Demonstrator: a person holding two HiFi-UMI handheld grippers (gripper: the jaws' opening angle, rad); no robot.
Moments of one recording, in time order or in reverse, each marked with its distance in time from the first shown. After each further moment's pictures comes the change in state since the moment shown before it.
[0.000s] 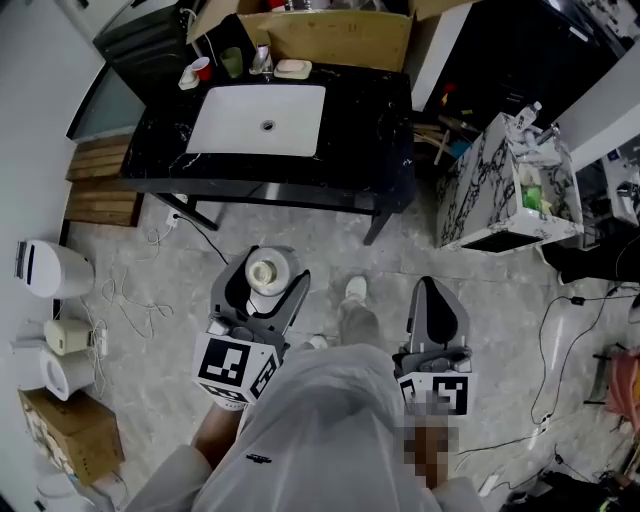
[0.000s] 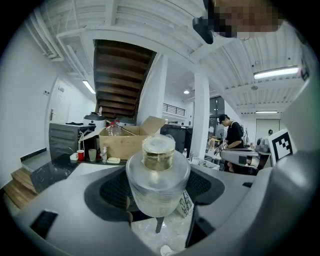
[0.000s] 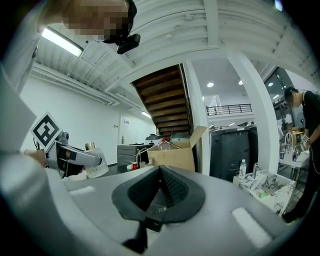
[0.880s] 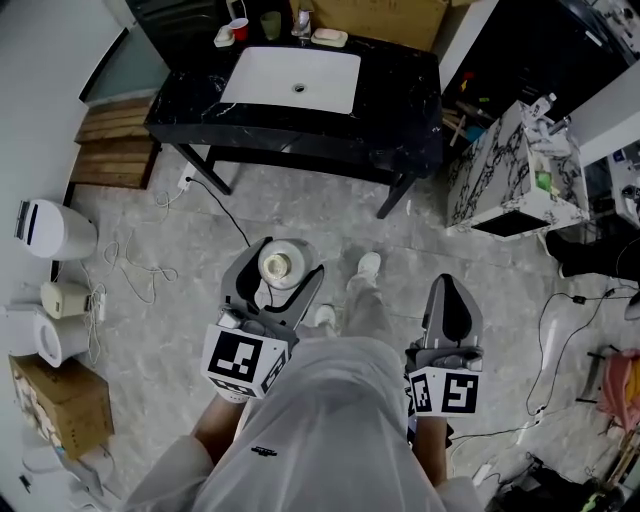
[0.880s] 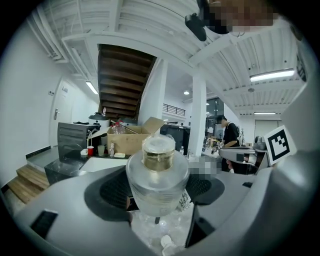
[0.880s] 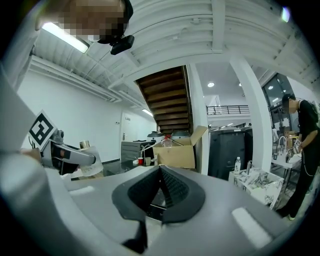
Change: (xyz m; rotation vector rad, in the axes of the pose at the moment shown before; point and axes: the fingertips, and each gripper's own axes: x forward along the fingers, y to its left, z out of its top) left arm -0.126 0.001 -0.041 -0.007 -0.004 -0.001; right arm -0.089 0.080 -0.010 -0.019 0.032 -0.030
